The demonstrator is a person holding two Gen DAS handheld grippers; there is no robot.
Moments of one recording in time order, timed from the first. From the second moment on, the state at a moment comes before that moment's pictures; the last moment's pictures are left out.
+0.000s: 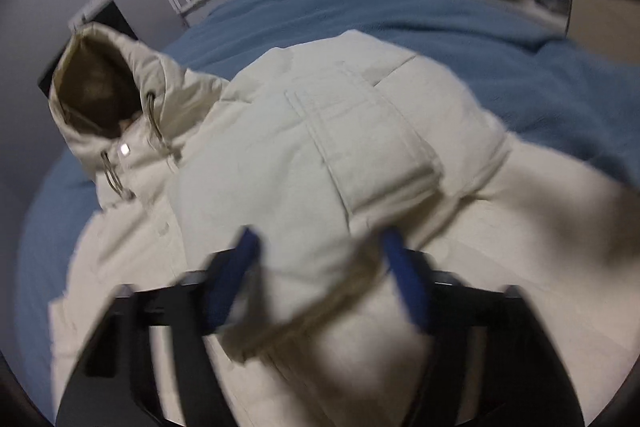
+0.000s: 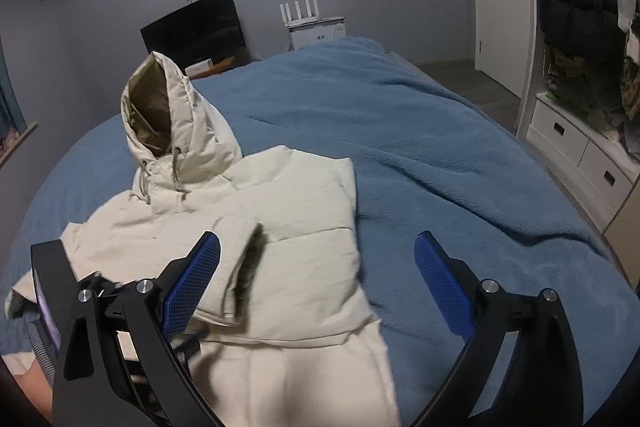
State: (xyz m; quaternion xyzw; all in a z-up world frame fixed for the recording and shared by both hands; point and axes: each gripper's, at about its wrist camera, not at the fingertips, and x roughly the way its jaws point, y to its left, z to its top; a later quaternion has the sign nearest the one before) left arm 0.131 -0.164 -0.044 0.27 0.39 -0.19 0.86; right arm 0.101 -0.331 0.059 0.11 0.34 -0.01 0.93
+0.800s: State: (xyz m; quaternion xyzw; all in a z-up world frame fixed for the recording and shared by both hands) left arm 0.154 0.083 0.006 -0.08 0.44 -0.05 0.89; right arm 0.108 -0.287 0.016 0.04 0.40 0.05 0.91
